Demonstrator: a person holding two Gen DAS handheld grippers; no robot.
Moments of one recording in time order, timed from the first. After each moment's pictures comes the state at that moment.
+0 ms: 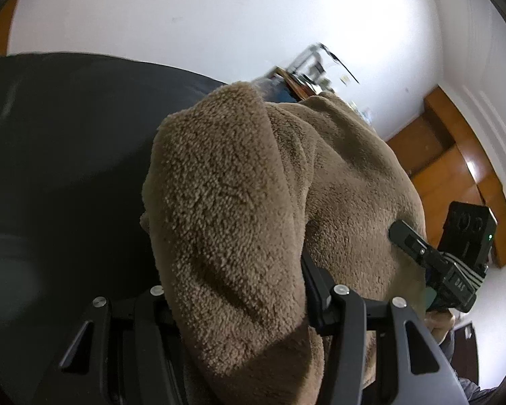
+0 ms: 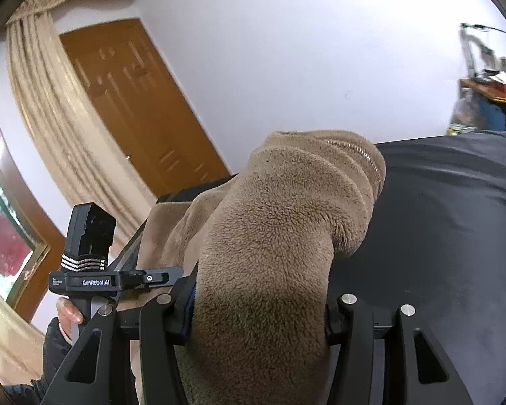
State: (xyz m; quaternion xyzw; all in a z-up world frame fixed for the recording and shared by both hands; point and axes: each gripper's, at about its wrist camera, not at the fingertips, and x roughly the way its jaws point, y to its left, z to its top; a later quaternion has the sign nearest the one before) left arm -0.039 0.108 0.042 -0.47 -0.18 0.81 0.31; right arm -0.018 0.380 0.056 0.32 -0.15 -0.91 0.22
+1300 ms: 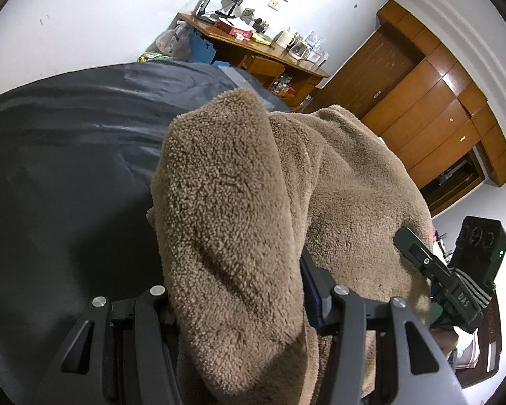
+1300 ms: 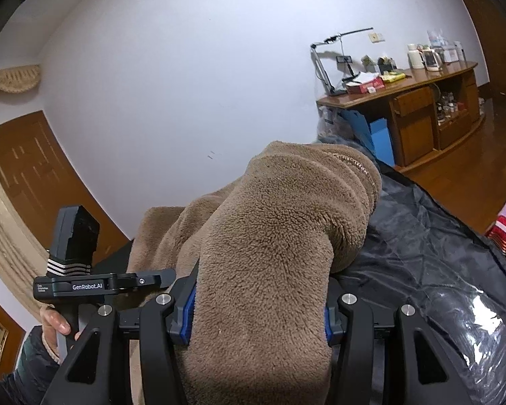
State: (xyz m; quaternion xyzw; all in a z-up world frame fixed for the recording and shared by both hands) left arm -0.094 0.517 0.035 -0.50 -0.05 0.76 0.41; right arm 0.060 0.734 0.032 0.26 -0.24 -0.93 0.00
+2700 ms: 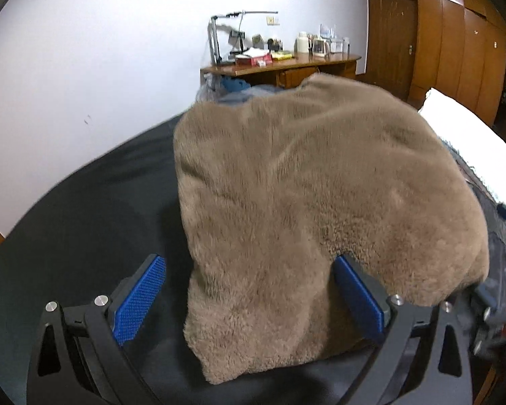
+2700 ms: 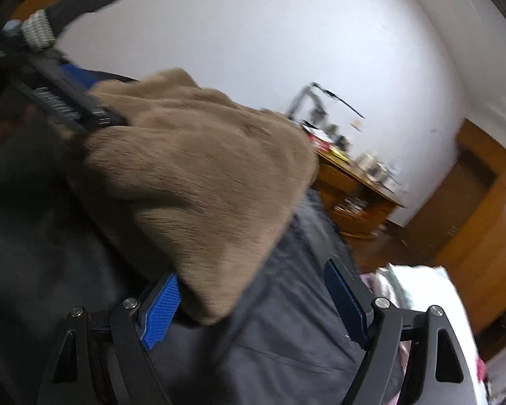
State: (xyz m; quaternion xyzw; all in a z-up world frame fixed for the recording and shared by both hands) left arm 0.028 0.516 0.040 -0.36 0.17 0.87 0.30; right arm 0.186 0.622 -0.004 0.33 0.20 -0.90 -0.20
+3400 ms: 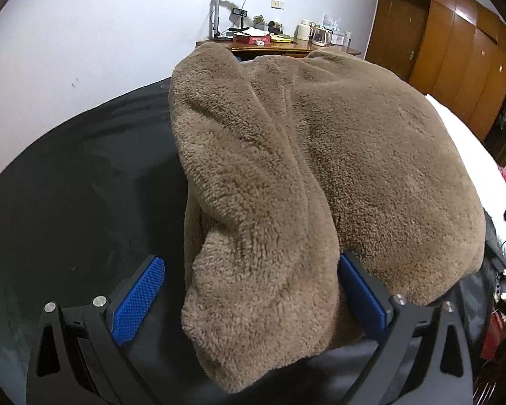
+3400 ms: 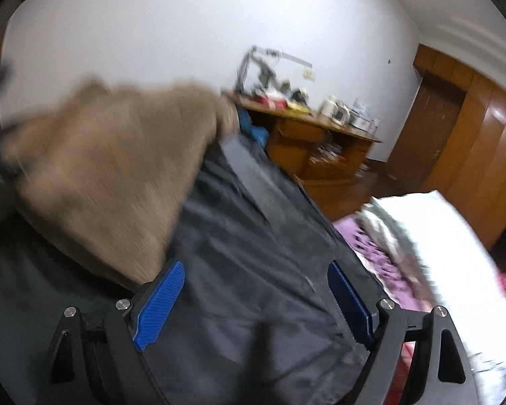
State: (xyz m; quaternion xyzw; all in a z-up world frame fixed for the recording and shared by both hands) left arm 0.024 0.494 0.018 -0.42 0.12 0.84 0.32; right arm 0.214 0.686 0.013 0.33 0.05 -0.91 -0.25
